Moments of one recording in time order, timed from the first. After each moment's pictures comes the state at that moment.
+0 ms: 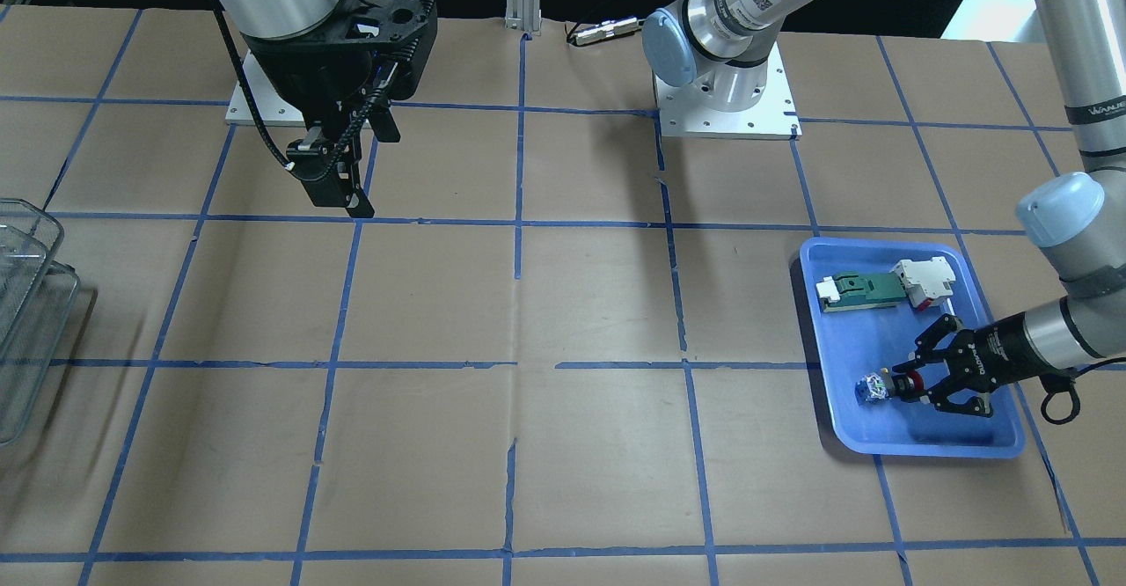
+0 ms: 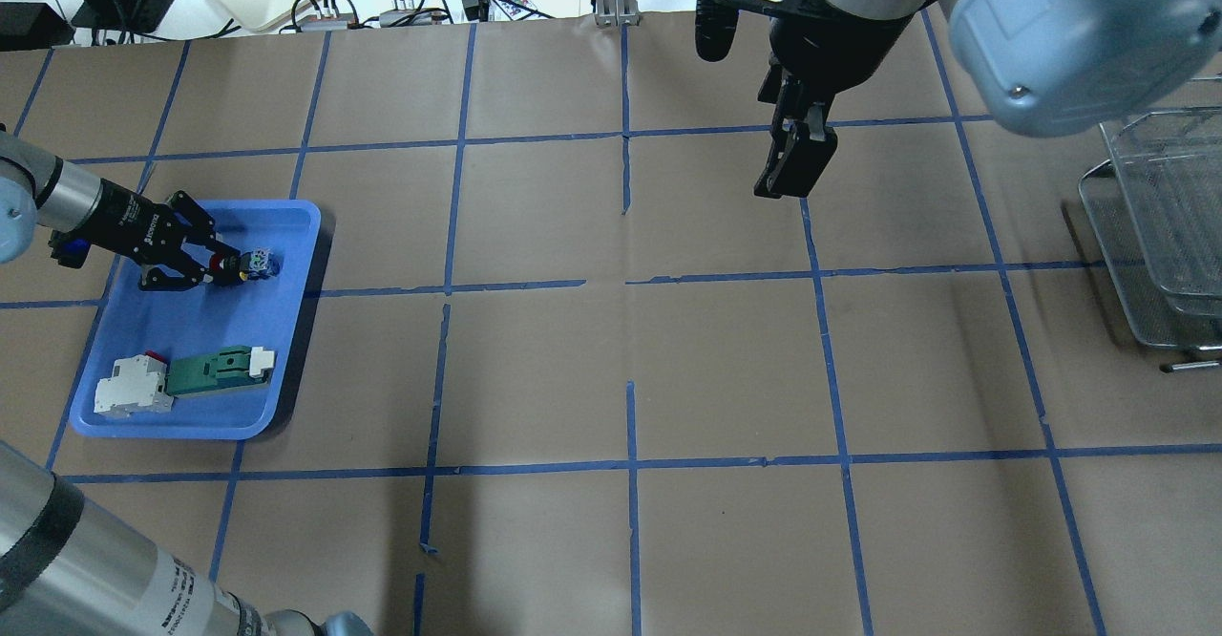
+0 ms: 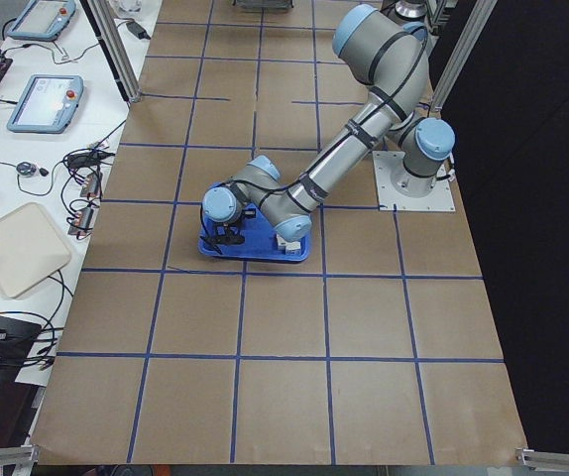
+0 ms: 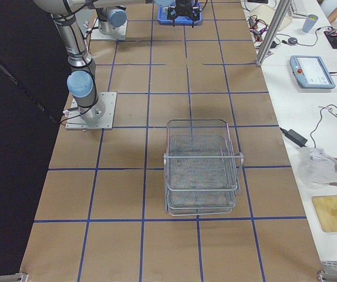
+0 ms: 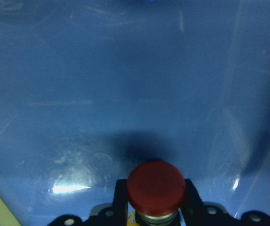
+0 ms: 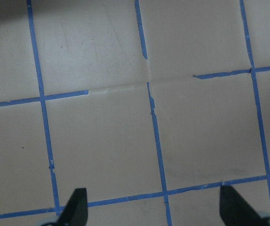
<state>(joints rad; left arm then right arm) -0.92 -2.14 -1.62 -1.24 1.23 -0.88 1.72 -1.53 1.50 -1.64 -1.41 -1.31</state>
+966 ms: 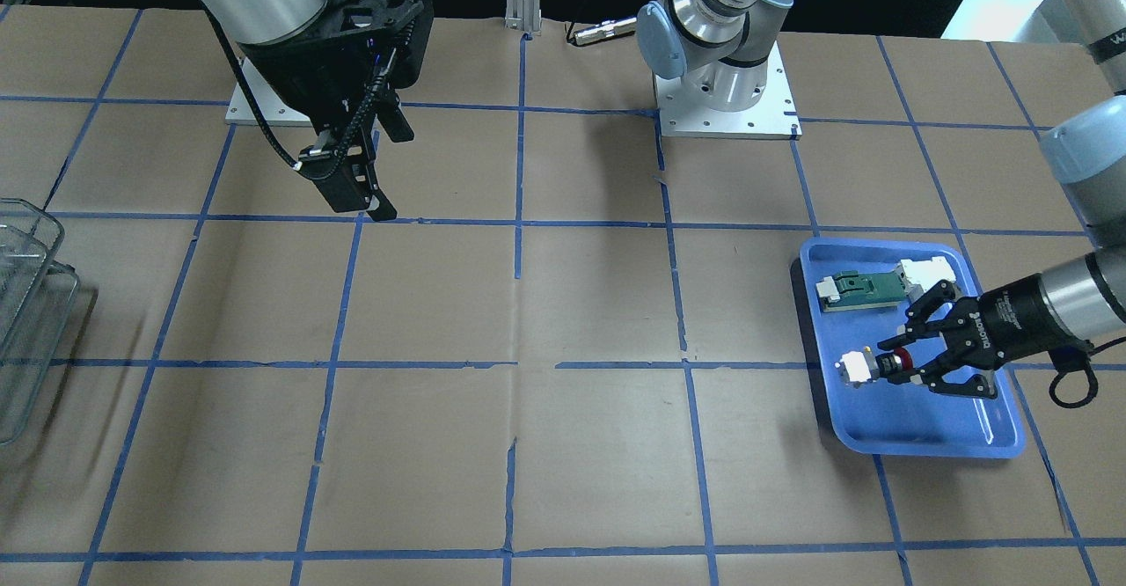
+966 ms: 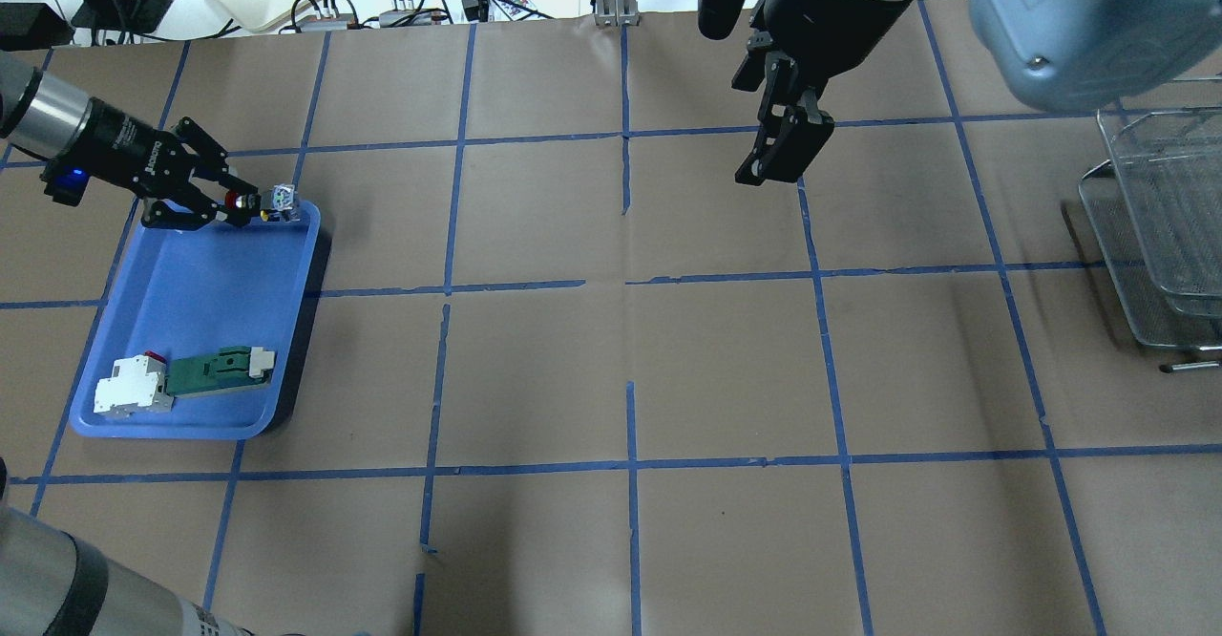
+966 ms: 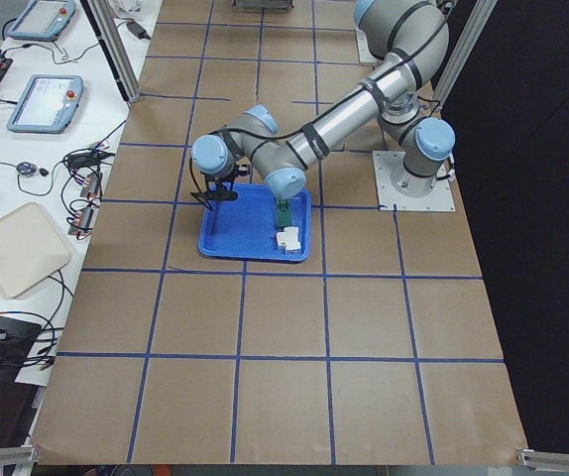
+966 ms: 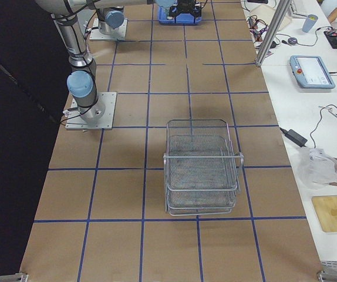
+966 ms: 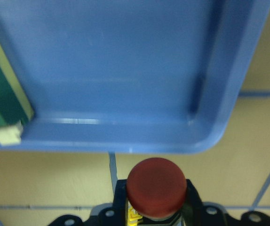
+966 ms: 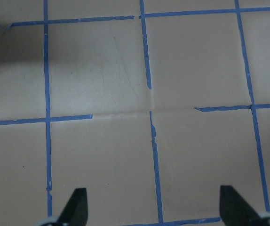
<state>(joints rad) -1.06 -1.97 -1.56 -1.48 1.09 -1.01 1.69 -1.50 1.48 -1.63 -1.29 -1.41</state>
